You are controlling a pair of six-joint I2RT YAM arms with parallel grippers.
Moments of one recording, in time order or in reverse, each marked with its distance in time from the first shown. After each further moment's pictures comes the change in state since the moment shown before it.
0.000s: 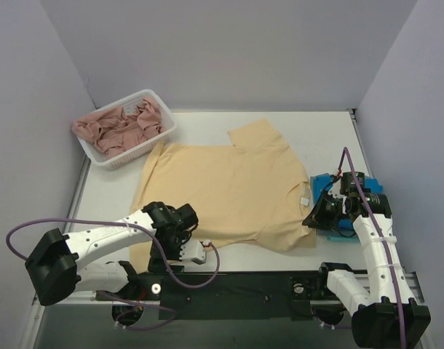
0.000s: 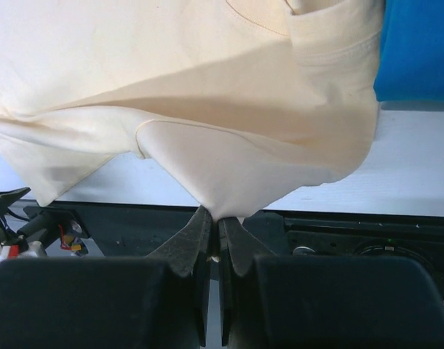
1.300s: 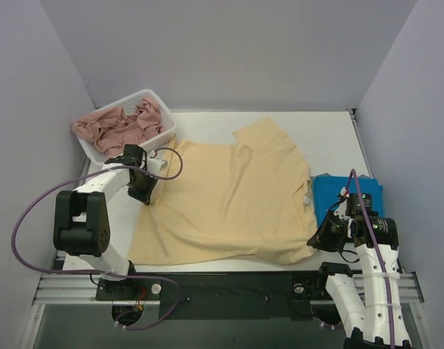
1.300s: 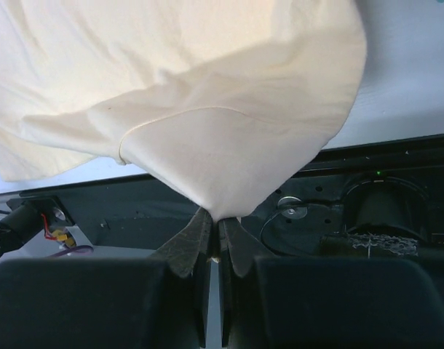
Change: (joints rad) left arm 0.788 0.449 0.239 0.529 0.012 -0.352; right arm -0.039 -0.229 -0.046 -0.225 0.034 -0.002
